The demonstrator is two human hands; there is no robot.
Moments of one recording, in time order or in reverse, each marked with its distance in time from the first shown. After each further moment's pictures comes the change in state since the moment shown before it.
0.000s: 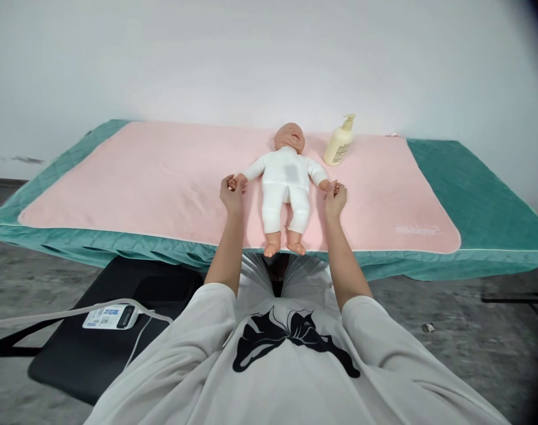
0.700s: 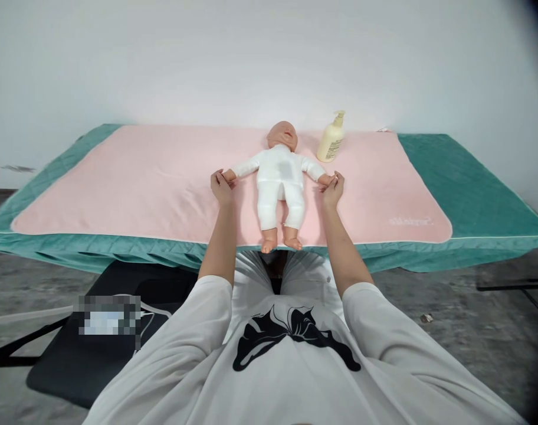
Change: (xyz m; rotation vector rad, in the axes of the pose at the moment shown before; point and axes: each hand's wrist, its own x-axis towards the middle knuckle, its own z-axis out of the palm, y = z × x) left_hand 0.036 -0.012 0.007 -0.246 0.052 -0.131; right_hand 0.016 0.011 0.009 0.334 0.013 0.139
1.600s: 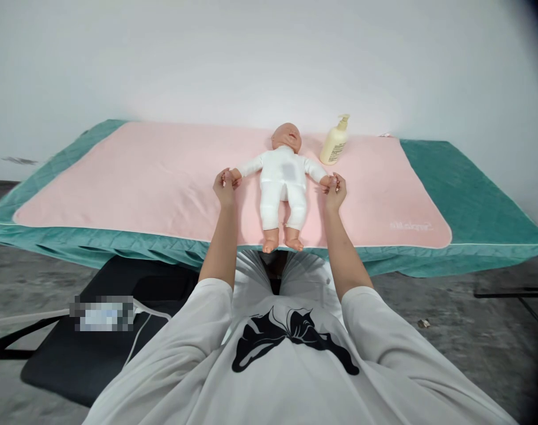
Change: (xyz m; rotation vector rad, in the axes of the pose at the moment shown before) left_hand -0.005 -0.005 -0.006 -0.111 -0.081 0.050; right_hand -0.007 -0.011 -0.004 -0.021 -0.026 -0.116
